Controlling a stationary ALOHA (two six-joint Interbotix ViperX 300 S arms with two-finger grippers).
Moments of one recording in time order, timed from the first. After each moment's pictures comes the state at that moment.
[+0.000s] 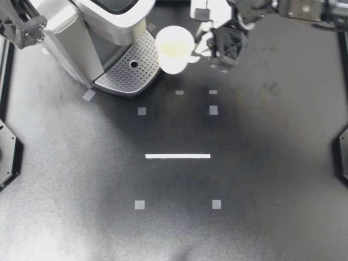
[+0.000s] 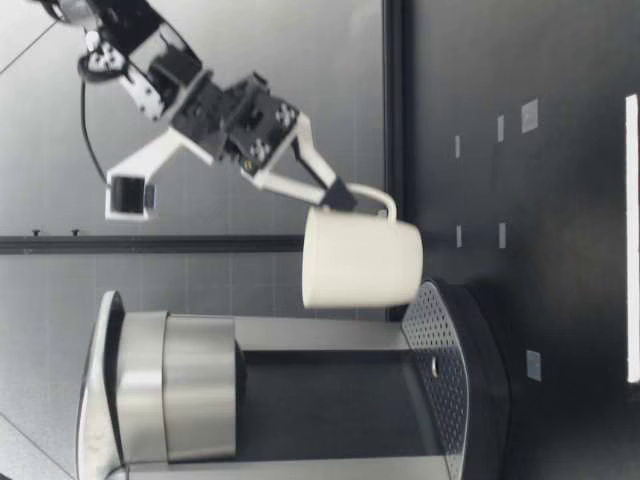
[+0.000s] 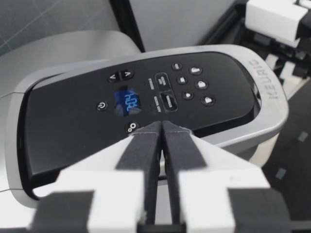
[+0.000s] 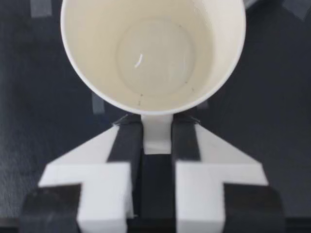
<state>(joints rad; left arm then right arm) 0.35 -0.66 0.51 0.60 0.74 -0.45 -0.60 0.19 0.31 0.64 0.60 -1.01</state>
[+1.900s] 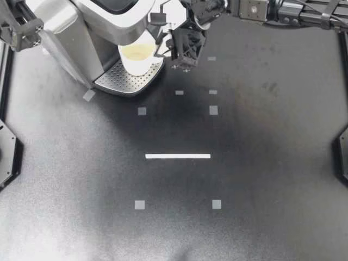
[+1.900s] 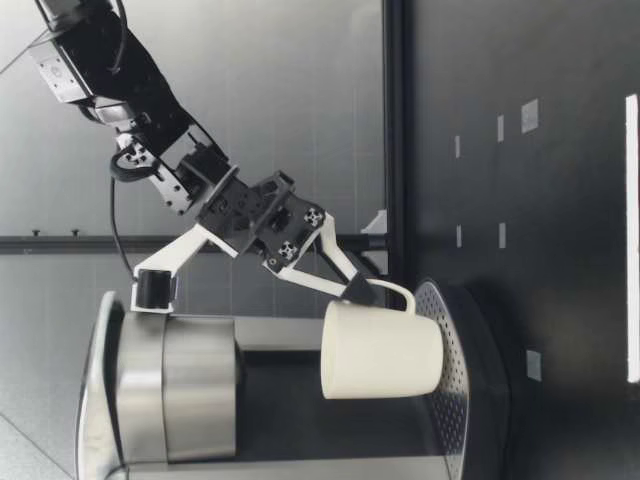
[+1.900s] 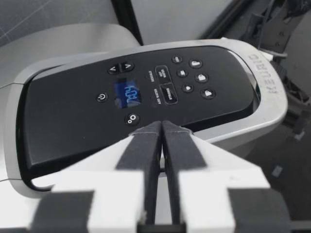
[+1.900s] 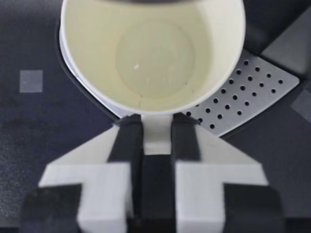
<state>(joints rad) 0.35 -0.68 0.52 0.59 0.75 -0.46 -0.54 0.40 0.06 0.63 0.61 -1.01</state>
